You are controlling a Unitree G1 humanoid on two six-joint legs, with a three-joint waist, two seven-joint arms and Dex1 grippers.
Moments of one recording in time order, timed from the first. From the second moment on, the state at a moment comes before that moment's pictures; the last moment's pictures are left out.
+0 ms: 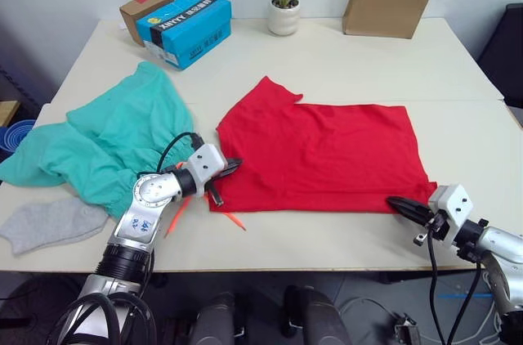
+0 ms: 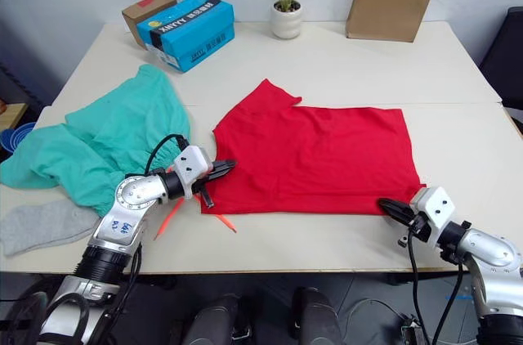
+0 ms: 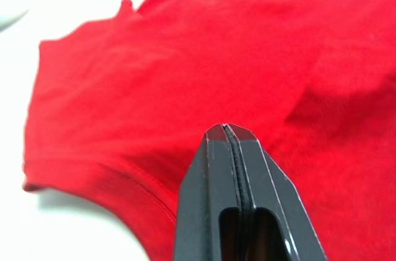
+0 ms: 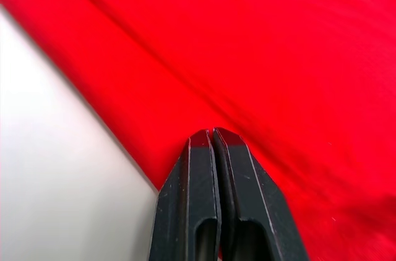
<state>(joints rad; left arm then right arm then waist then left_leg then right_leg) -0.42 0.46 -0.11 0.18 -0.06 -0.03 -0.70 -0.01 -0.73 -0.24 0.23 0.34 -0.15 0.97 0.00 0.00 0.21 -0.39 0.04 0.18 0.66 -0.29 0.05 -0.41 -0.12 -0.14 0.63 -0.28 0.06</state>
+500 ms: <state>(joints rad) -0.27 0.45 -0.14 -0.11 -0.26 0.25 -0.79 -0.05 -0.61 -0.12 0.06 0.34 -0.07 0.94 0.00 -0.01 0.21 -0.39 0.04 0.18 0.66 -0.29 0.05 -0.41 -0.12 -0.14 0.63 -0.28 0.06</state>
